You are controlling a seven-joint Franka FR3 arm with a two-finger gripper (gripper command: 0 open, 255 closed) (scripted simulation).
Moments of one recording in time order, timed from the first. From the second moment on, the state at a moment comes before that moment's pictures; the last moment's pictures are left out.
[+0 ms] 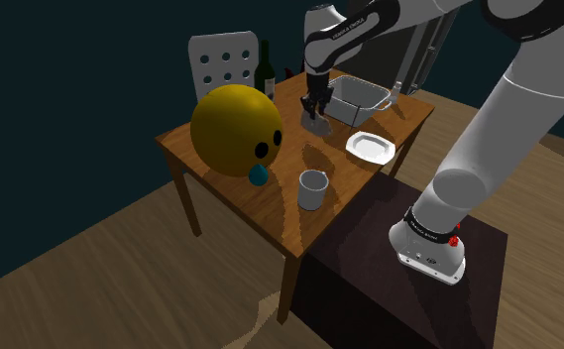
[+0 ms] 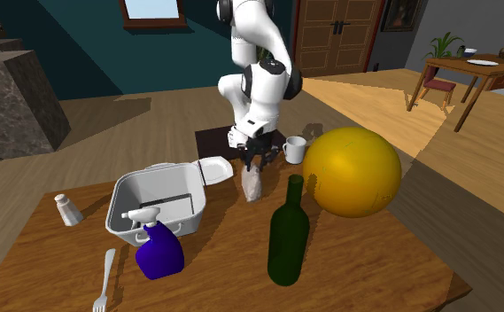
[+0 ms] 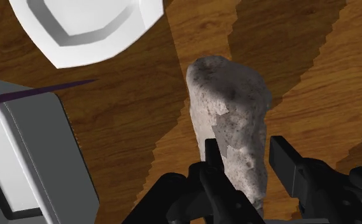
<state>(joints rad) -0.14 0.02 -0.08 -2.22 -0.13 2.15 0.12</state>
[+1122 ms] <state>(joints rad) -0.22 -0.29 -0.17 -2.44 -0.18 2.08 -0.03</state>
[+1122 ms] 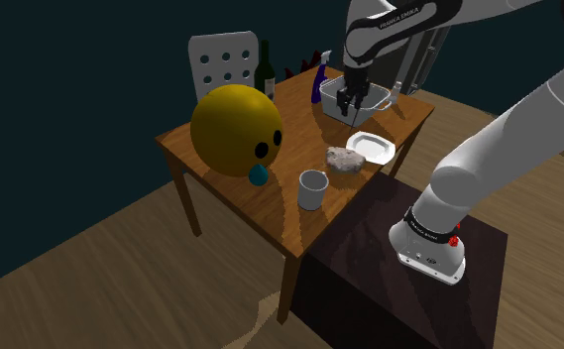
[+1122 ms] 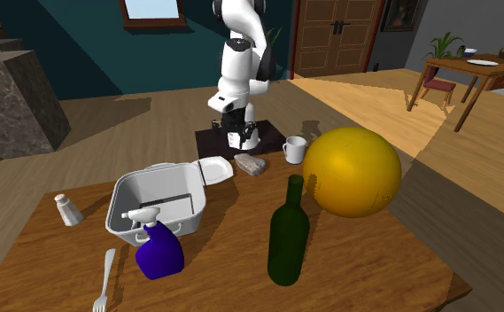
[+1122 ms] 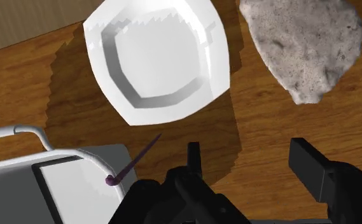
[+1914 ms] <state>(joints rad) -0.15 -0.27 -0.28 -2.66 -0.03 2.04 -0.55</state>
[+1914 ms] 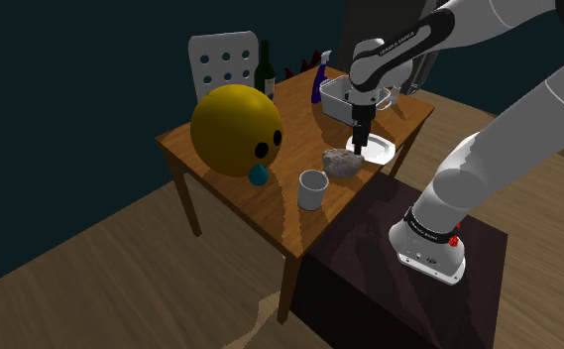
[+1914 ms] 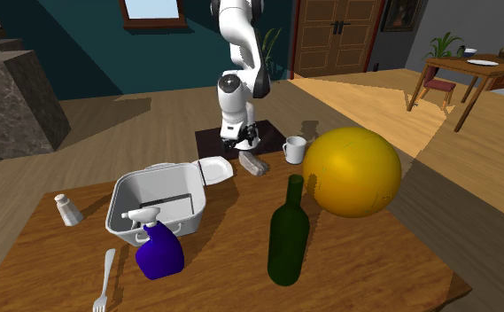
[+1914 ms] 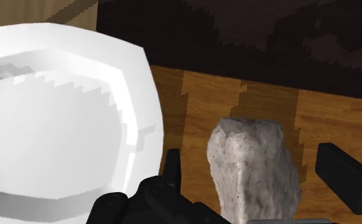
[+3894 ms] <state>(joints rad) -0.14 -0.27 -0.29 -2.75 -0.02 2.09 -0.60</state>
